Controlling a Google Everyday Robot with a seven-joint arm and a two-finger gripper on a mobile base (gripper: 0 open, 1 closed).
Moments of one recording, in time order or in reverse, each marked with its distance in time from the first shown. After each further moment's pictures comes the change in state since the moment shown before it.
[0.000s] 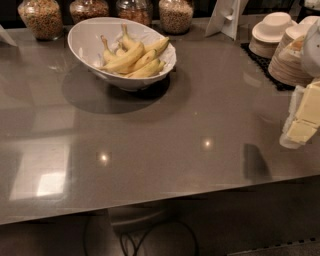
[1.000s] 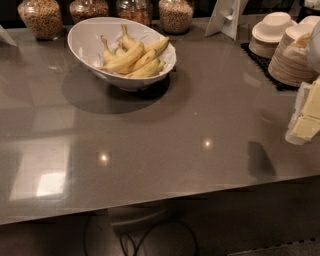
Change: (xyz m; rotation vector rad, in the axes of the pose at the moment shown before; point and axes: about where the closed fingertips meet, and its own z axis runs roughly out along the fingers) arm 0.009 -0.010 0.001 0.000 0.000 0.000
